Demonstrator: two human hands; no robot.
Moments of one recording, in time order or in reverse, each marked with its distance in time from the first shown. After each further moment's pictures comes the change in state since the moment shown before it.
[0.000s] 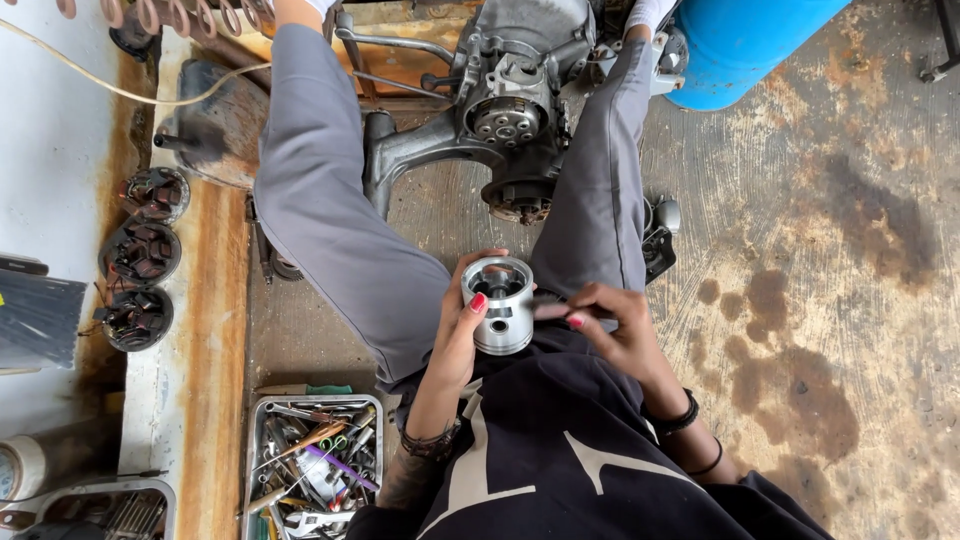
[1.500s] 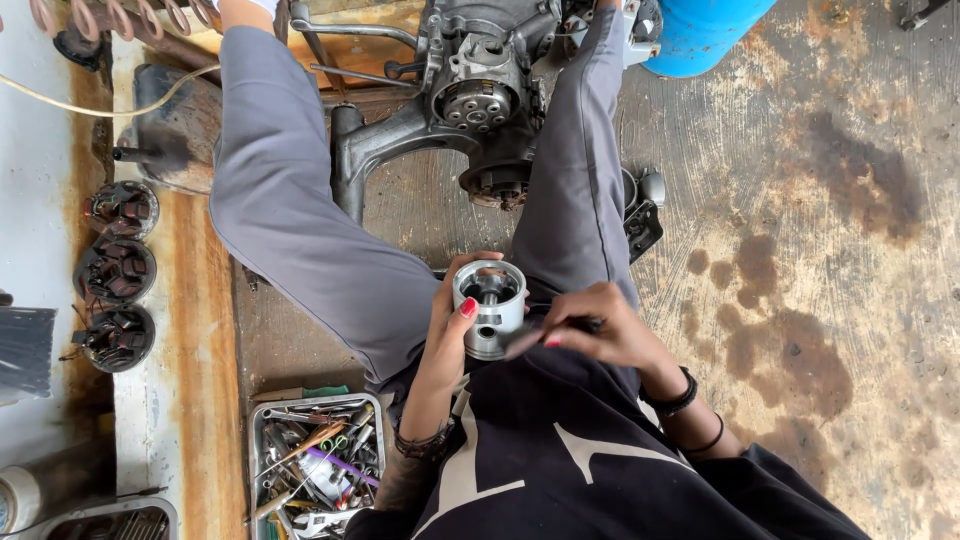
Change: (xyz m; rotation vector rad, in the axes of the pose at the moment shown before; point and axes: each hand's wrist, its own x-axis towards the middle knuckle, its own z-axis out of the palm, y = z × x) left_hand -0.004 0.002 0.014 0.021 -0.069 -0.097; right_hand 0.007 -0.018 -0.008 0.130 -0.214 0.007
